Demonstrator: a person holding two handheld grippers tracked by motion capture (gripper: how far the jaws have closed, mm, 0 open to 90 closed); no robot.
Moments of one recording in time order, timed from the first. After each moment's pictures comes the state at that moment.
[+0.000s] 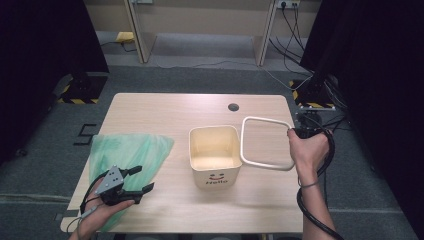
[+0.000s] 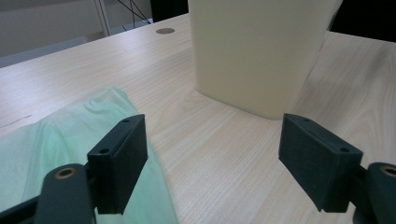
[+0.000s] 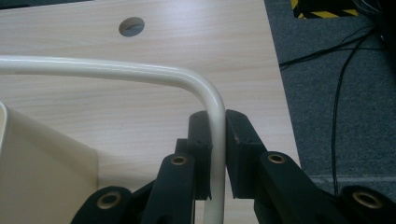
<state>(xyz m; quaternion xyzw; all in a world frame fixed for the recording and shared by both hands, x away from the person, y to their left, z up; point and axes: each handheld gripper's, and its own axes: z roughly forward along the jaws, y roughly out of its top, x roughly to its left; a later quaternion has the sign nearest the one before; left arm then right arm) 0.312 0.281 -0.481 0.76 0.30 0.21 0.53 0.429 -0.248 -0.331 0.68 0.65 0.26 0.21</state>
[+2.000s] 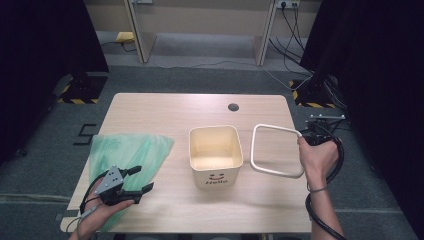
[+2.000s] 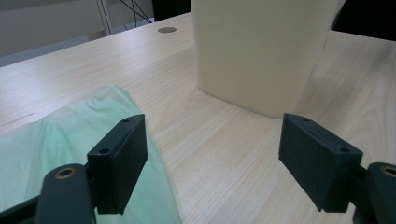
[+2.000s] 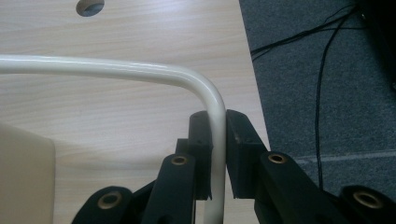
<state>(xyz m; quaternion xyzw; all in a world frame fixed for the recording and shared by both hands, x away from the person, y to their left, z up) 0.313 0.282 -0.482 0.76 0.30 0.21 0.53 0.424 -0.280 -0.352 0.70 0.64 0.23 0.21</state>
